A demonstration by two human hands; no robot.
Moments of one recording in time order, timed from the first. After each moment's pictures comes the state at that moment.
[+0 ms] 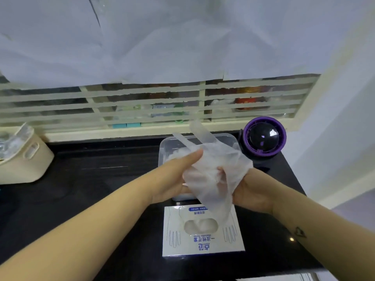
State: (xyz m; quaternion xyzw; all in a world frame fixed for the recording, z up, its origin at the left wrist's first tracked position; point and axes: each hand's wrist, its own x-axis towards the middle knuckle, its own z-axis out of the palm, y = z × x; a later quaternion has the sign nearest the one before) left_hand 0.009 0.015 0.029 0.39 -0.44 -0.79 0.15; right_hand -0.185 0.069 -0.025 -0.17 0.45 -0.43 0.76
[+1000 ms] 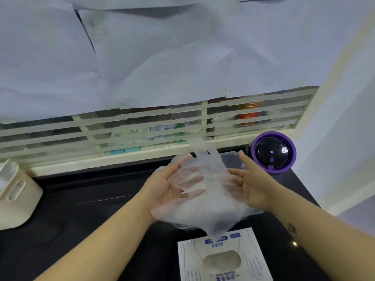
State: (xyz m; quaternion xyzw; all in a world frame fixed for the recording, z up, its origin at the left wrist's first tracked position) left_hand 0.035 -0.058 0.002 0.33 -0.26 -0.88 0.23; right_hand -0.176 0.012 -0.016 -0.11 0.58 -0.47 0.66
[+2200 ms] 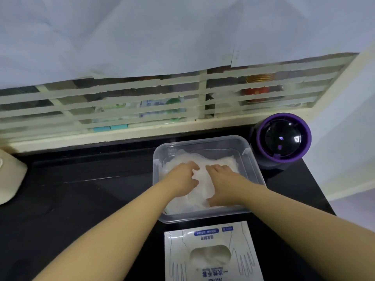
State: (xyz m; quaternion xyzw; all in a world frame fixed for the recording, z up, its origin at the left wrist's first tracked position) left_hand -0.029 -0.094 -0.087 0.48 -0.78 -0.38 -0.11; right_hand -0.170 -0.025 -0.077 -0.68 0.66 0.11 0.30
